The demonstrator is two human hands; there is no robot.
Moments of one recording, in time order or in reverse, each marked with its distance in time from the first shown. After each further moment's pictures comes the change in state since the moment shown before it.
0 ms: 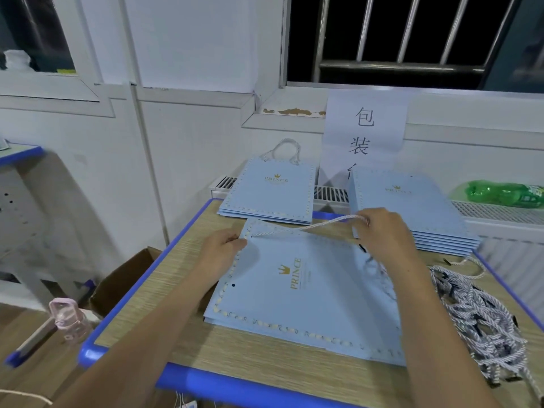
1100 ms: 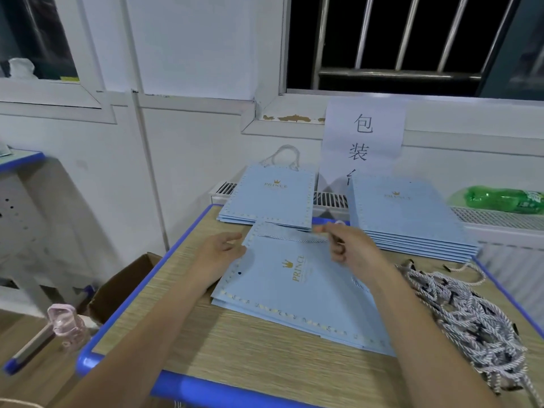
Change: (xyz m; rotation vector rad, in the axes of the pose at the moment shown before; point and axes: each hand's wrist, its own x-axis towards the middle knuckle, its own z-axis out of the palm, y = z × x) left_hand -0.007 0.009 -0.009 0.029 -0.042 -0.107; right_hand 0.002 -0.022 0.032 1.132 -0.339 0.367
